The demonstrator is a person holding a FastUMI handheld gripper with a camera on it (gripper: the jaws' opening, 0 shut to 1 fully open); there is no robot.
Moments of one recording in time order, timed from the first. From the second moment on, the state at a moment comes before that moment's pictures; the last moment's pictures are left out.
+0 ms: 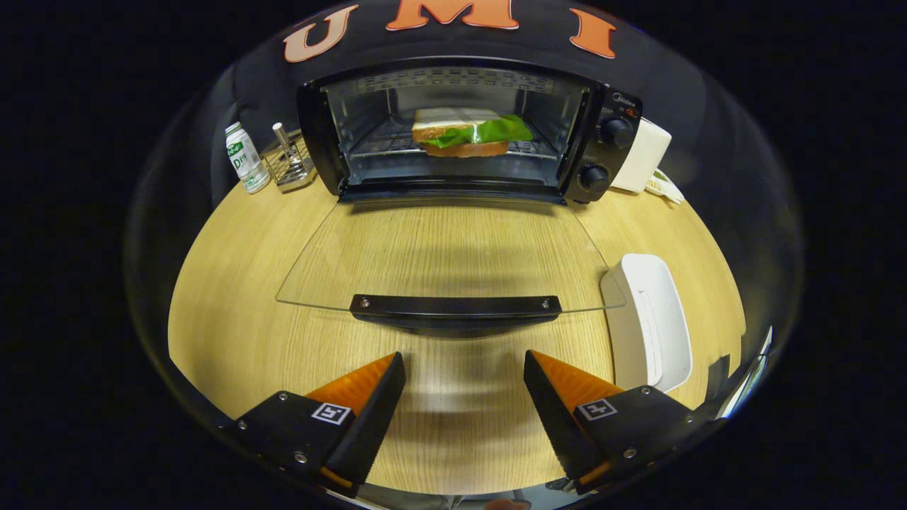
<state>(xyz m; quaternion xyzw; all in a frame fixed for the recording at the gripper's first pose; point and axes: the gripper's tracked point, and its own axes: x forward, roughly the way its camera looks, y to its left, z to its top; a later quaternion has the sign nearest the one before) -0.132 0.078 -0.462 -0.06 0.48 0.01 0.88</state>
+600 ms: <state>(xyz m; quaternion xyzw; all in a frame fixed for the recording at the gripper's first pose) -0.108 0.081 -0.451 -0.07 0.46 0.00 0.88</state>
